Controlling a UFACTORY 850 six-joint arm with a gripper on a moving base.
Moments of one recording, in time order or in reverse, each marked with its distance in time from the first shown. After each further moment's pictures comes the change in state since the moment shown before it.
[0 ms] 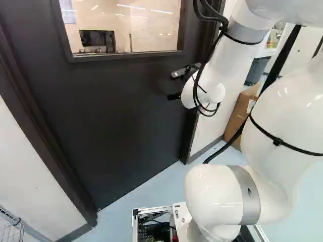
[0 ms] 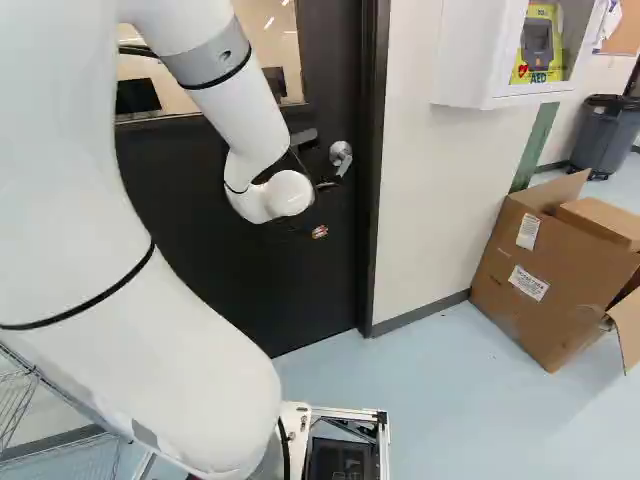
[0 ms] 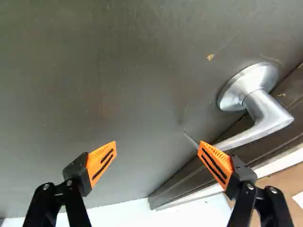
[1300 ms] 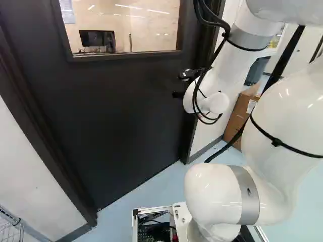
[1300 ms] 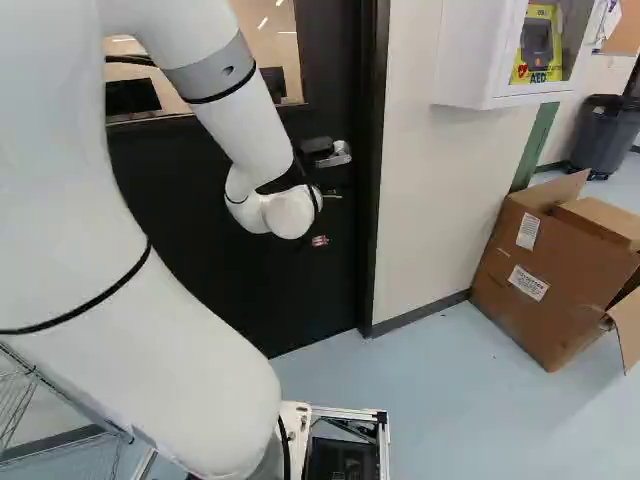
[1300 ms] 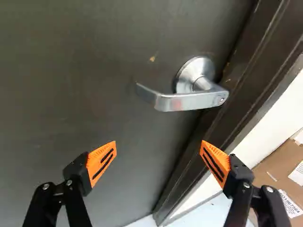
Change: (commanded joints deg) arm -2.2 0.4 3.8 11.9 13.2 0.0
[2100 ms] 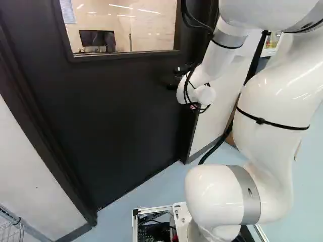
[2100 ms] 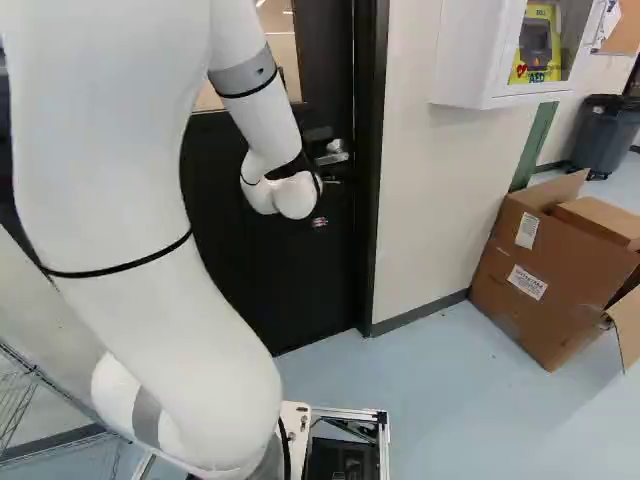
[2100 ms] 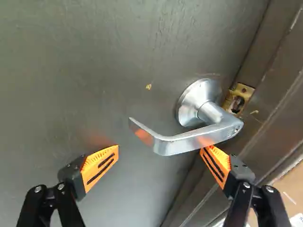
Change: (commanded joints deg) arm 4.2 -11.3 -11.8 1.6 1.3 0.0
